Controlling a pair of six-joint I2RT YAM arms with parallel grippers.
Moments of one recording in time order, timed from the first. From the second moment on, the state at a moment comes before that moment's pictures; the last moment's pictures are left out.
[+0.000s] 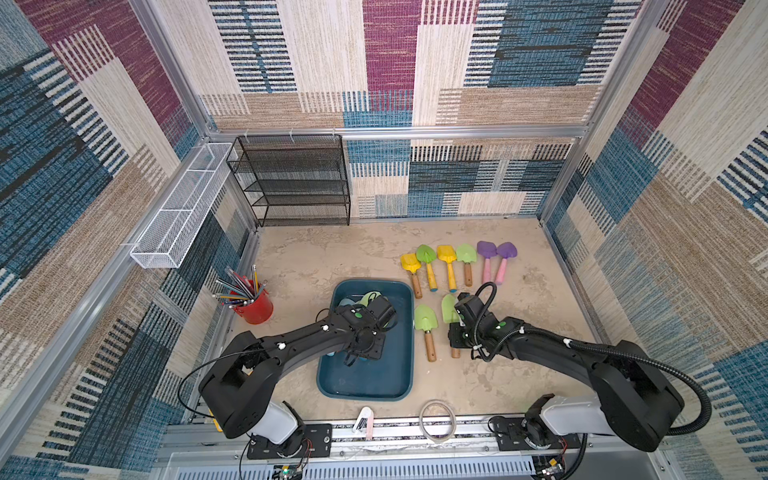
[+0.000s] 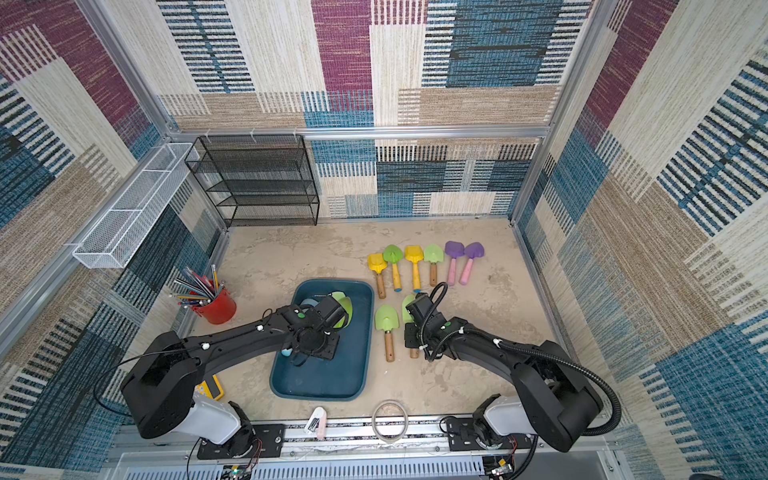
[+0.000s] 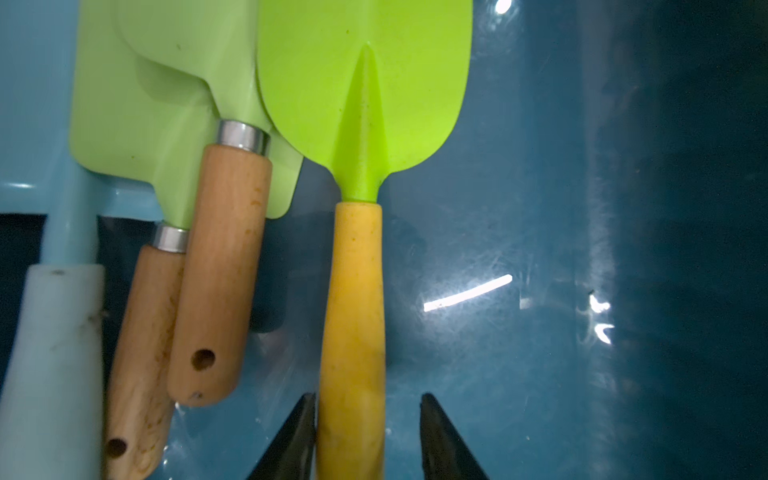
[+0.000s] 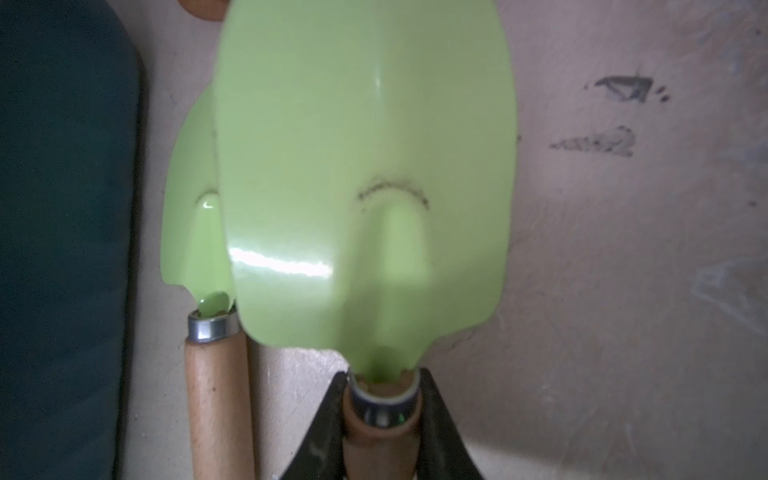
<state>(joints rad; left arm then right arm) -0.79 1.51 0.91 -0.76 -0.12 -0.52 0.62 1.36 0.61 -0.30 0.04 0.59</state>
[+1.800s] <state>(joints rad) -0.84 1.50 0.90 -0.75 -0.10 -0.52 0.62 1.35 0.61 -0.27 0.08 0.59</state>
